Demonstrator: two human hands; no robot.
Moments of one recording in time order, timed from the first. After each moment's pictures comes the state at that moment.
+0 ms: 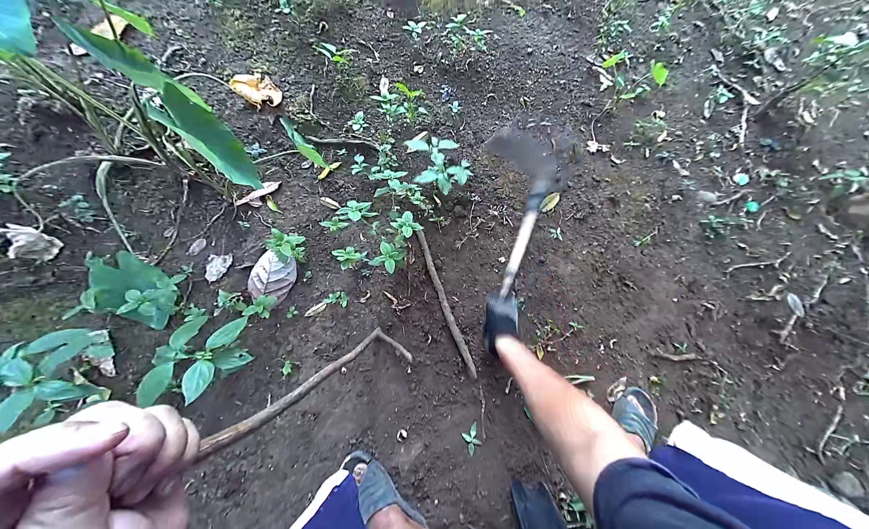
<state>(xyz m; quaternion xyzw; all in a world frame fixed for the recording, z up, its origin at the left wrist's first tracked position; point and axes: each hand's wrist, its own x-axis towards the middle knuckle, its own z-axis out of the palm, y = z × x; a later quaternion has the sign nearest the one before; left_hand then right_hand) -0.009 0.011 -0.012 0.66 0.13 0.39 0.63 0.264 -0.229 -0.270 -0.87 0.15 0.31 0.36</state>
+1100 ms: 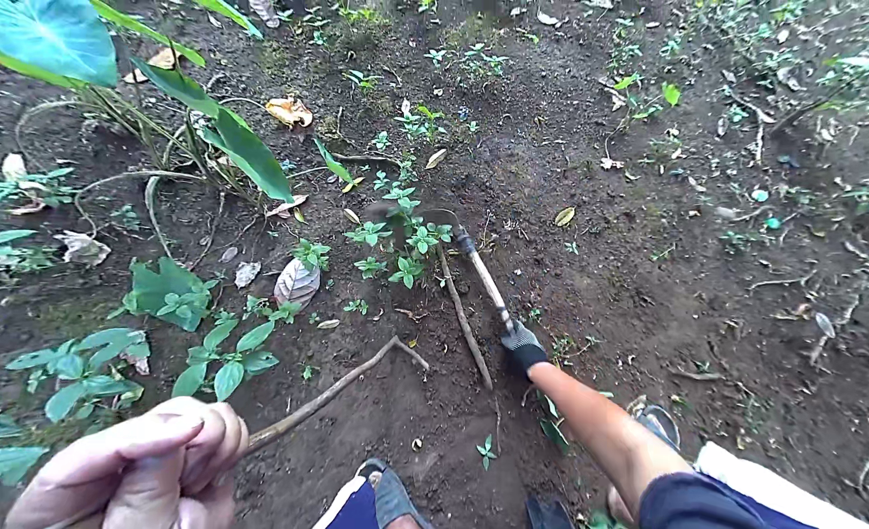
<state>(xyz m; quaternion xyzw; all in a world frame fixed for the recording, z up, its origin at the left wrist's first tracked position) -0.007 0.006 -0.012 0.67 0.13 0.41 0.60 0.267 -0.253 -0.280 -0.89 -0.05 0.43 0.12</state>
